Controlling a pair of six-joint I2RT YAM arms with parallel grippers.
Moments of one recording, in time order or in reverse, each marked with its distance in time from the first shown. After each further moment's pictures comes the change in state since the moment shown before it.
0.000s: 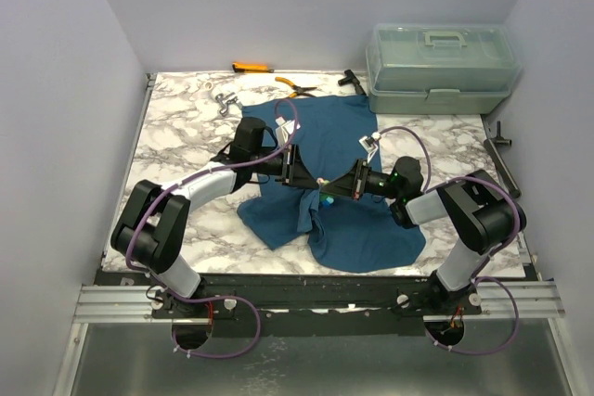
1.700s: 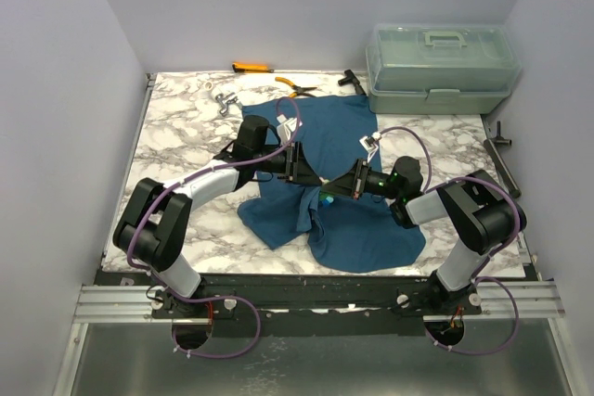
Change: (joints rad) left arm -0.013 0.016 0.031 -0.018 -0.069 0.000; right arm -0.005 -0.003 0.000 -0.013 0.025 0.003
